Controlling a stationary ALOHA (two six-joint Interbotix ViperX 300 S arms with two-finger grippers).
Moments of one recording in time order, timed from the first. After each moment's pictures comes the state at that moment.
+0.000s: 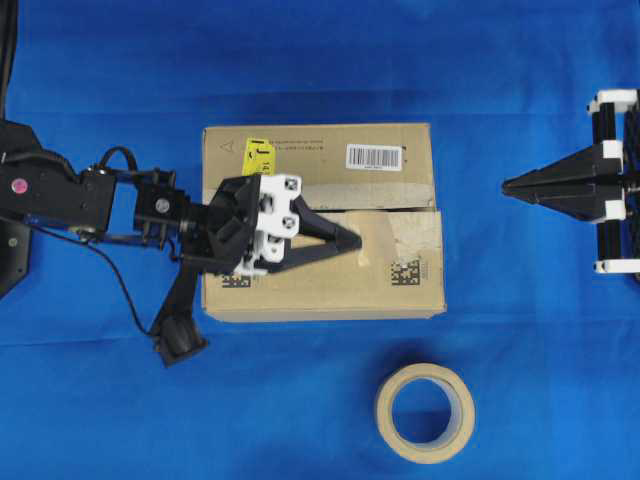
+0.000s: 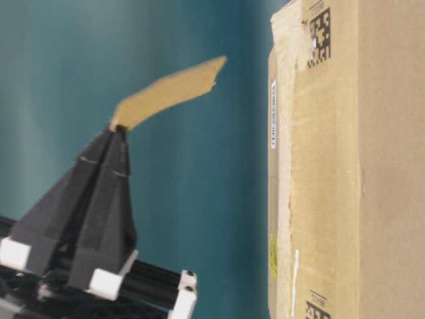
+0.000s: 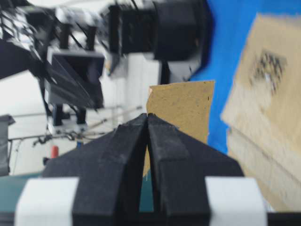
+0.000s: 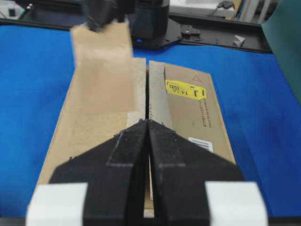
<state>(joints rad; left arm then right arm) -0.09 -0.15 0.61 -0.02 -0.23 1.55 0.00 -0.85 1.16 0.02 -0.23 0.03</state>
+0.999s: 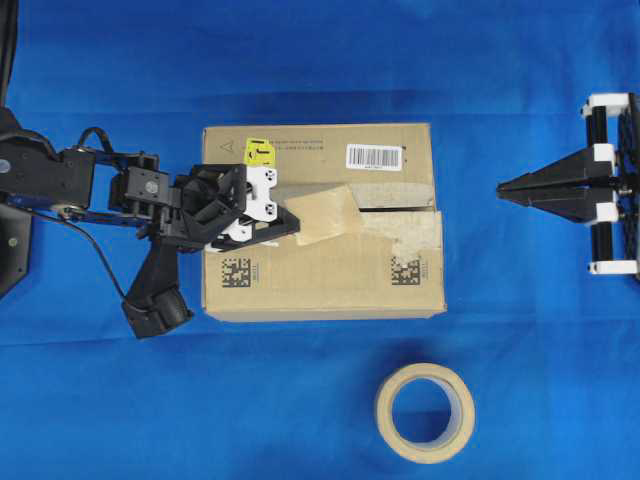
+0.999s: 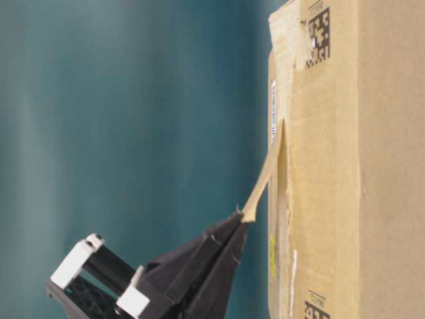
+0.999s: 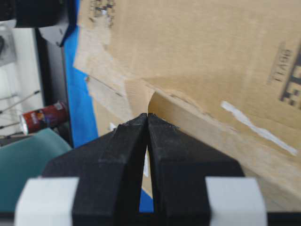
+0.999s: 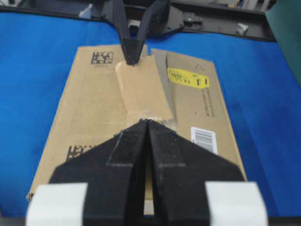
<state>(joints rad) -0.03 -0.21 0.71 -0.02 0.08 1.56 0.00 -0.82 1.16 0.02 -0.22 0.03</state>
